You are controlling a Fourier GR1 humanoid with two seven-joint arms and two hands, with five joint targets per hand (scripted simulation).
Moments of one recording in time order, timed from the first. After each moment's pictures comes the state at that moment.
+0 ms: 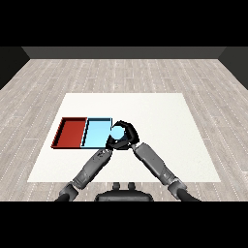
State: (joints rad) left arm -0.47 0.01 -0.51 -1.00 0.25 0.39 -0.41; right arm -0.56 -0.01 0.51 -1.23 -0.24 -0.31 -0.28
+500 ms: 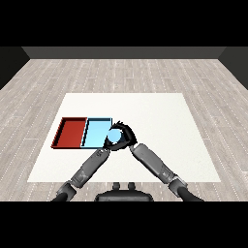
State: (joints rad) left arm -0.48 0.05 -0.52 -0.99 0.15 0.48 -0.36; right arm -0.60 -0.02 0.60 -1.19 -0.29 -0.36 -0.34
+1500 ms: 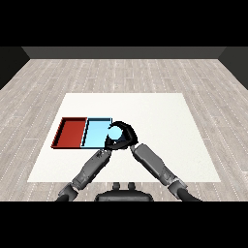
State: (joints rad) left arm -0.45 0.02 -0.51 -0.99 0.32 0.46 -0.42; right arm -0.57 -0.01 0.56 -1.24 -0.37 -0.32 -0.30
